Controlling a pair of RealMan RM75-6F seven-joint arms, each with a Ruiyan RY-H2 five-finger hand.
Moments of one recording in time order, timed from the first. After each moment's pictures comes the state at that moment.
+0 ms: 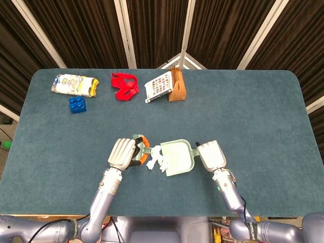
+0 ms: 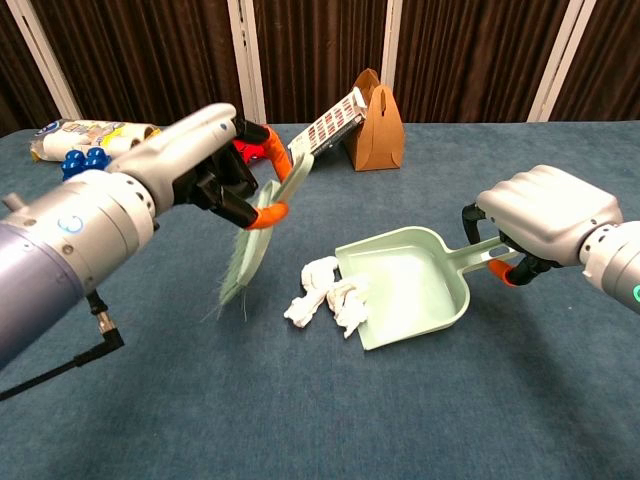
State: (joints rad) left arm -0.64 -1.85 -0.27 -1.68 1.12 1.26 0.45; right arm 0.60 -1.65 0.11 -1.46 -1.16 1.18 -0.84
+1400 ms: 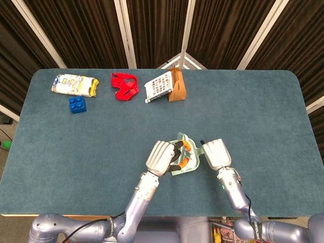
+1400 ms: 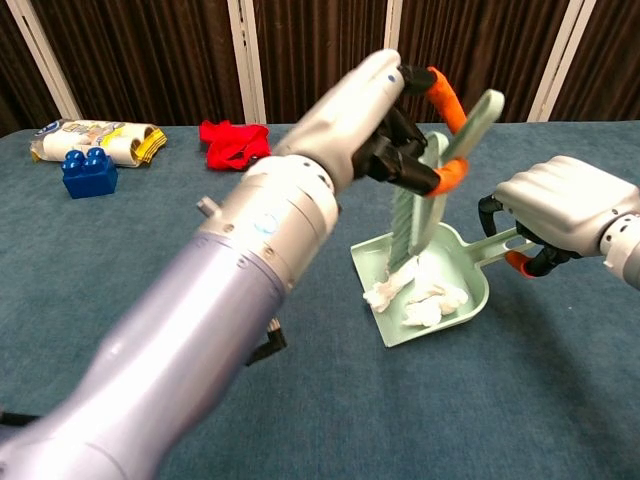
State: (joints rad) left arm -0.81 -2.16 -0.39 -1.44 1.33 1.27 0.27; right arm 0.59 -1.61 0.11 -1.48 -1.16 1.18 -0.83
